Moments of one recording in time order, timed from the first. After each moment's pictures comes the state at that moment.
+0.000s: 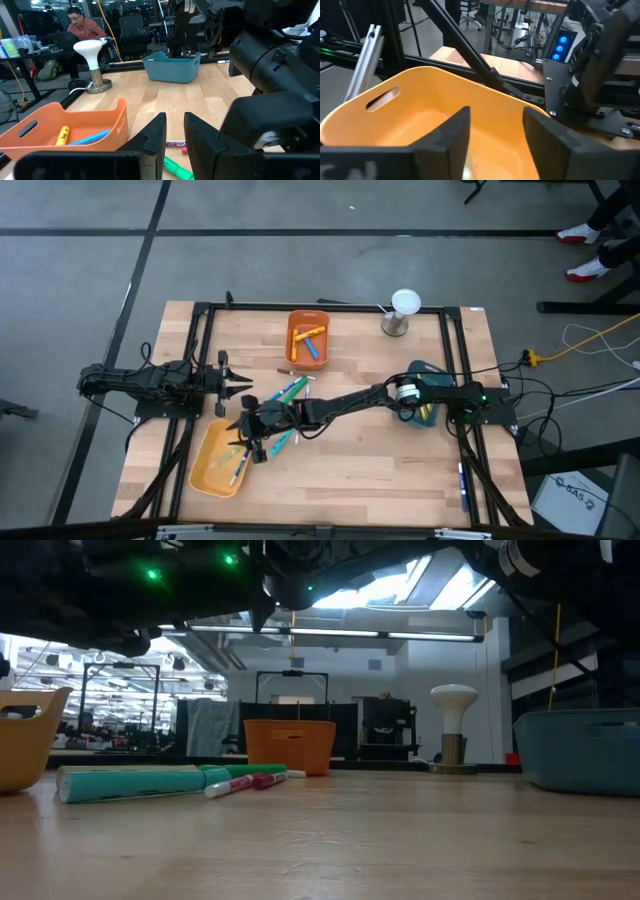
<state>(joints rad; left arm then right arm) -0.06 0.01 0.06 -0.13 -0.16 0.09 0.17 2.58 2.22 0.18 -0.04 -0.14</state>
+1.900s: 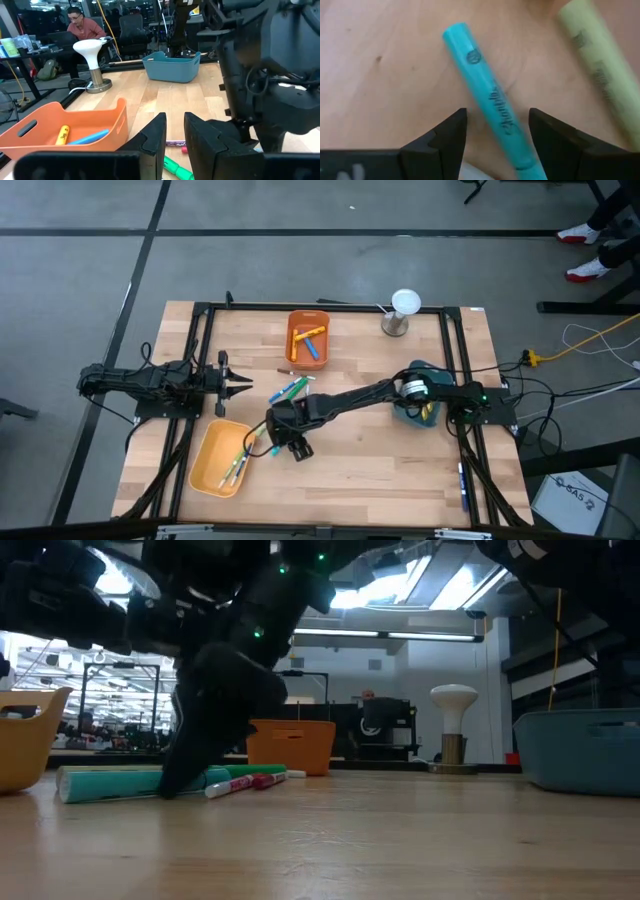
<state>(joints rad) -0.06 0.02 0.06 -0.13 -0.16 0.09 0.17 2.49 2.17 -0.72 -0.06 -0.31</state>
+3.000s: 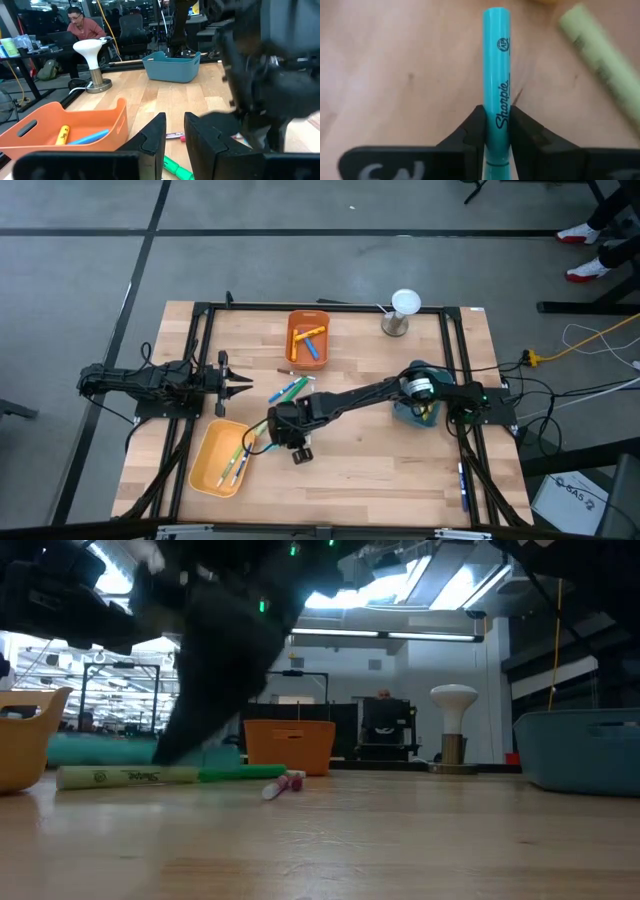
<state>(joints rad) -0.06 0.02 0.06 -0.13 -0.16 0.09 0.17 2.43 2.12 -0.69 -0.13 -0.17</state>
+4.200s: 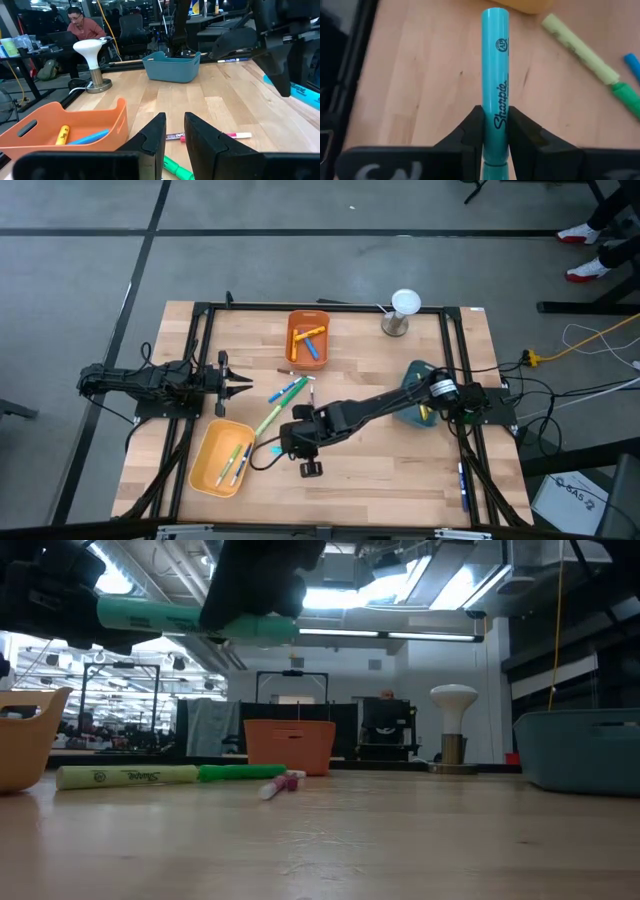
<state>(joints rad) -0.06 0.02 0.06 -0.13 -0.16 0.09 0.30 2.23 2.12 -0.89 0.04 0.12</state>
